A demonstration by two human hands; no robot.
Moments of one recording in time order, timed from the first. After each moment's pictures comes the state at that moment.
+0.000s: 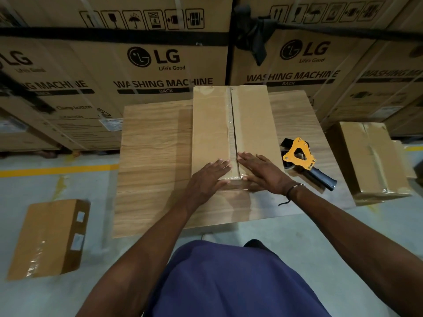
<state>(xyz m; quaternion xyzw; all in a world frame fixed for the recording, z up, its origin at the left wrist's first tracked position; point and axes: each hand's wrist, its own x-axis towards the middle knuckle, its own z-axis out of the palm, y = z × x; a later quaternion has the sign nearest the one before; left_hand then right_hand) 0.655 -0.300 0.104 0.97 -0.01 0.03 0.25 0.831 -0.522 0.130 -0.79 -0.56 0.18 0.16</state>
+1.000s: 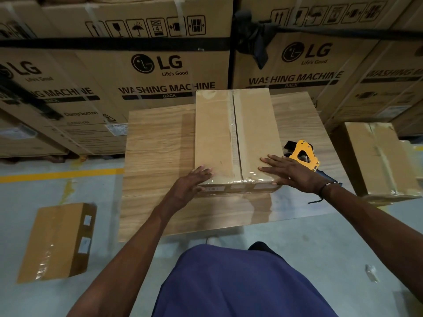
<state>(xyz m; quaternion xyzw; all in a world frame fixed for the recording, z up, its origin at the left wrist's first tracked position) 0.605 -0.243 0.109 0.90 0.01 0.04 0.43 0.880 -0.578 0.152 -0.76 -0.61 0.22 0.12</state>
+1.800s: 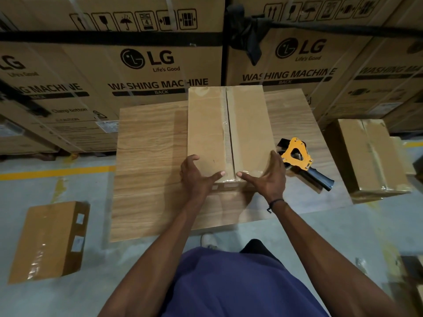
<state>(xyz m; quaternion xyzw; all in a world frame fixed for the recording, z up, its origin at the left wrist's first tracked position) 0.668 -0.323 0.128 0.77 0.45 0.14 0.43 0.782 -0.516 0.132 -0.90 -0.04 0.09 0.41</state>
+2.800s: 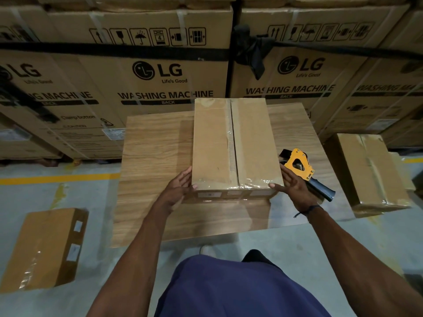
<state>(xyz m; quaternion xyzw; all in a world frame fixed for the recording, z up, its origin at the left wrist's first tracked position) 0.614 -0.239 0.112 0.55 0.31 -0.03 0.77 0.829 -0.589 0.133 -0.75 -0.07 0.32 0.57</state>
